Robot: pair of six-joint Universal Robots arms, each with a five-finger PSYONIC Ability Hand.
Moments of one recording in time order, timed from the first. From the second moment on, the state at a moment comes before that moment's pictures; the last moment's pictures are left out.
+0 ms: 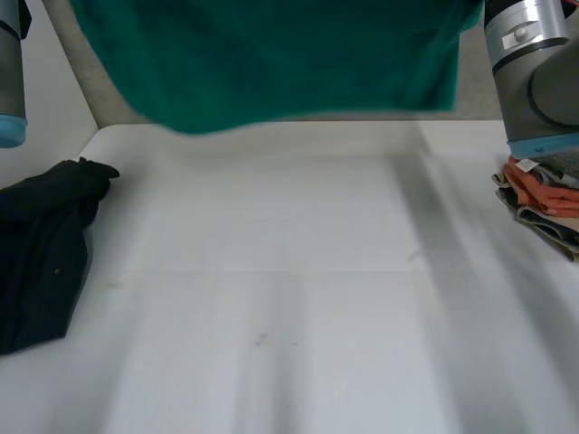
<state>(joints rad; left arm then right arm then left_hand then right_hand) 4.52 -1.97 -0.94 3.60 -1.57 3.14 1.86 -0.95 0.80 -0.58 1.35 2.50 1.17 1.20 1.19 1.20 0.98 1.14 1.18 1.19 1.20 1.03</state>
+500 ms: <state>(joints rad) 4.50 -2.08 -1.68 3.83 -1.60 3.33 1.76 -0.76 1.20 -0.27 1.28 2.64 1.17 1.20 1.19 1.20 0.99 0.78 0.77 0.79 0.78 0.60</state>
